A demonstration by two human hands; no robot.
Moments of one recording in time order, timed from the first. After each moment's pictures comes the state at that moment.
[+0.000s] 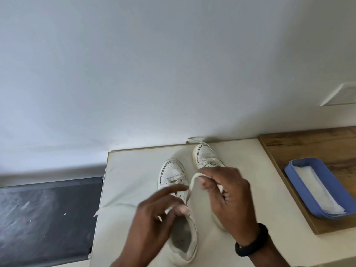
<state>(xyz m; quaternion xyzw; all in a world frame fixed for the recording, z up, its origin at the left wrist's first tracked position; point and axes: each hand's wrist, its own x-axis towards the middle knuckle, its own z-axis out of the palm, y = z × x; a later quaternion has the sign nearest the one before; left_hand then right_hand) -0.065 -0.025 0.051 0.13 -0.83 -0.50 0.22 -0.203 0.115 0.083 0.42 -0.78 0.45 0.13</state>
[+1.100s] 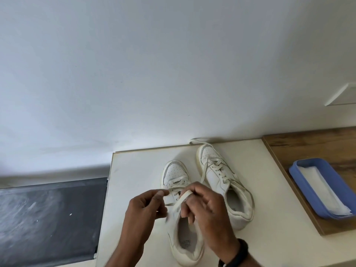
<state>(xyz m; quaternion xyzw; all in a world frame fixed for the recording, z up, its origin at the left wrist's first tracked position) -0.064 -0.042 0.040 0.40 -0.60 -0.68 0.13 -0.155 0.091 0.062 0.27 -0.71 0.62 -0.19</state>
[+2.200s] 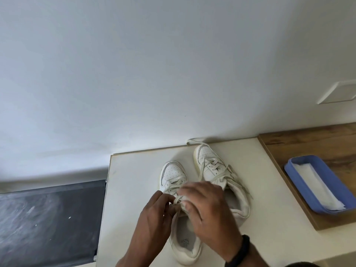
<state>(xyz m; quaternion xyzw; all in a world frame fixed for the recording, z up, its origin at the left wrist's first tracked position) -0.063 -0.034 0.001 0.19 -0.87 -0.43 0.17 -0.170 0.107 0.049 0.48 -0.82 0.32 0.04</state>
